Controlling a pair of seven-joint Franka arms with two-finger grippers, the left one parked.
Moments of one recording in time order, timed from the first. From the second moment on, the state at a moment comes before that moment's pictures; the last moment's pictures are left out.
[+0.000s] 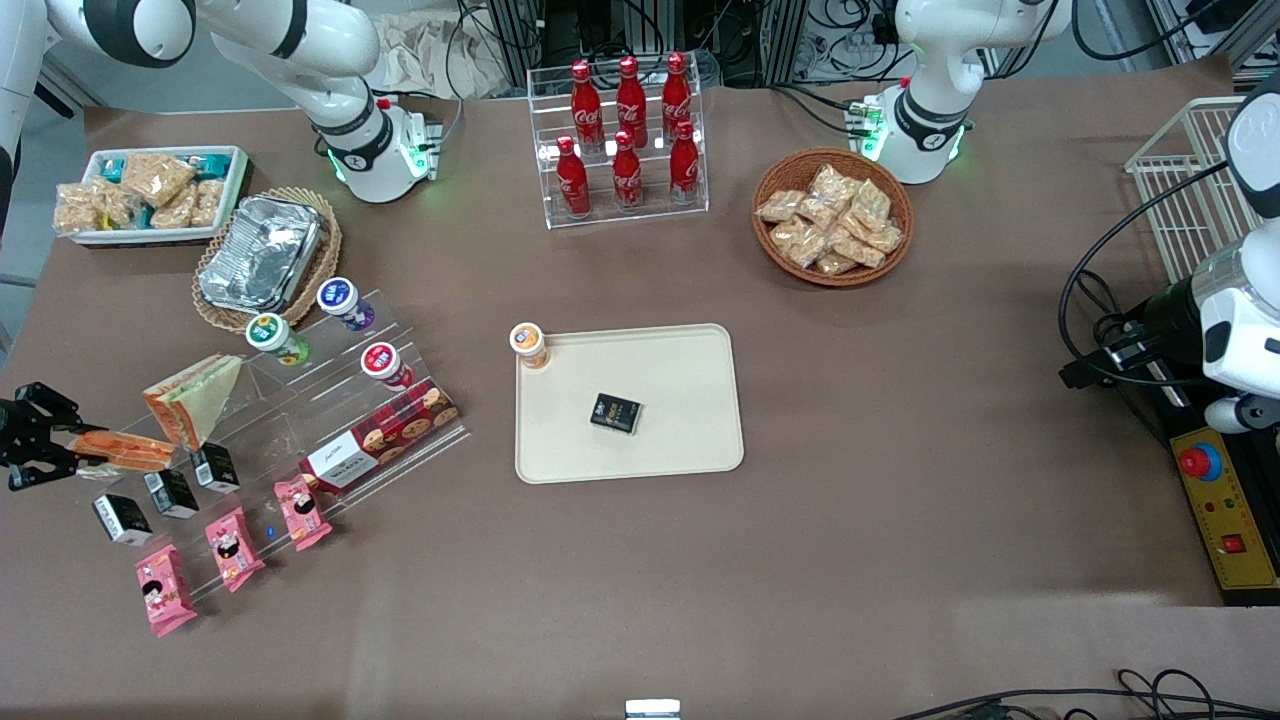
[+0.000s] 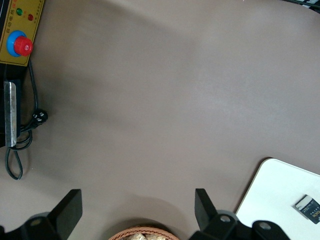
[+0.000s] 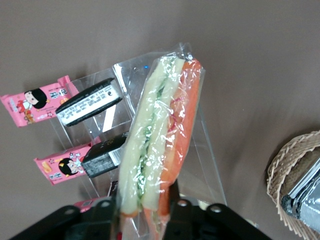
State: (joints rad) arm -0.19 0.48 -0.28 -1.49 0.25 1.83 0.78
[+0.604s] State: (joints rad) arm -0.19 0.47 -0.28 -1.47 0.25 1.78 0.58
